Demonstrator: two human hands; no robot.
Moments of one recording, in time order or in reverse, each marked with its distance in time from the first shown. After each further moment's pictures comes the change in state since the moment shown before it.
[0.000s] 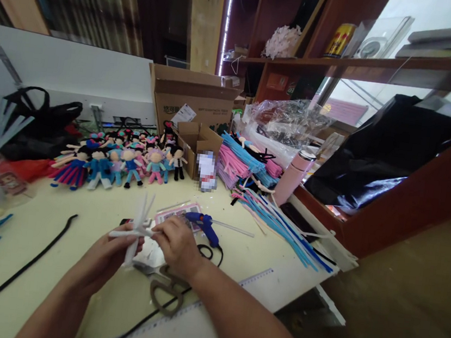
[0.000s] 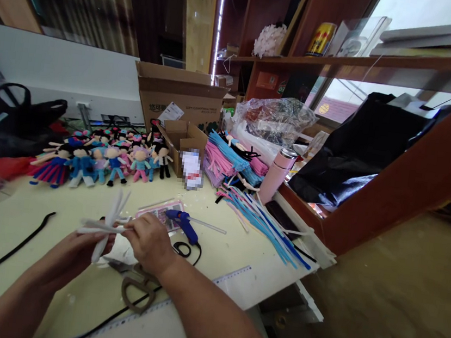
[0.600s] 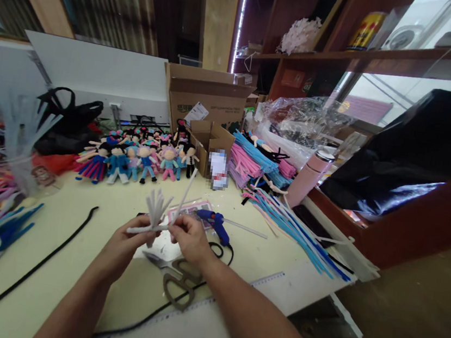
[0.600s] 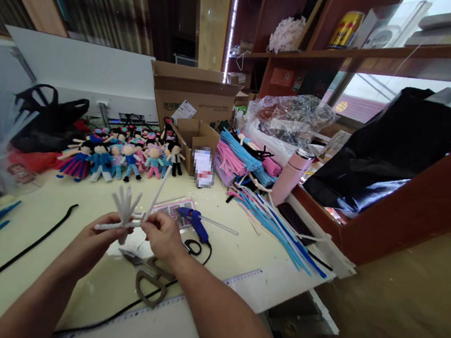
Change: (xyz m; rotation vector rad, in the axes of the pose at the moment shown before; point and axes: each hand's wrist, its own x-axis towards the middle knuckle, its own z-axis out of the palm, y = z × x) left_hand 0.000 -0.007 -0.001 0.262 0.048 0.263; right_hand 0.005 0.001 0.010 0.694 0.030 0.546
